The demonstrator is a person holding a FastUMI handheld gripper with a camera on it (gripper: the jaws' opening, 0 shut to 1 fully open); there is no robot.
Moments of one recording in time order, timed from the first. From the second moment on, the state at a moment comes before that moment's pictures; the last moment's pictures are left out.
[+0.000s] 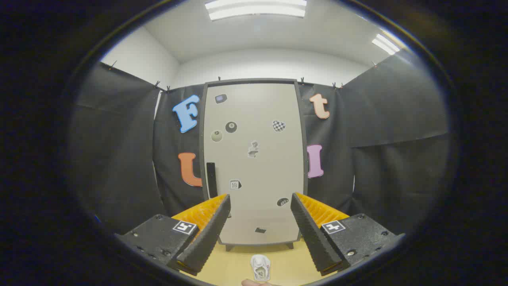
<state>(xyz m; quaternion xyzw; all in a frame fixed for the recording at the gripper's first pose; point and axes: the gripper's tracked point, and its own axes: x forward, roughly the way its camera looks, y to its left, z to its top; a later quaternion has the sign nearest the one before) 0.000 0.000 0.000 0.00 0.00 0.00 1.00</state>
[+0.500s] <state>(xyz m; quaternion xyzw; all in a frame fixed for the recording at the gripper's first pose) 0.016 0.015 -0.011 0.00 0.01 0.01 1.00</state>
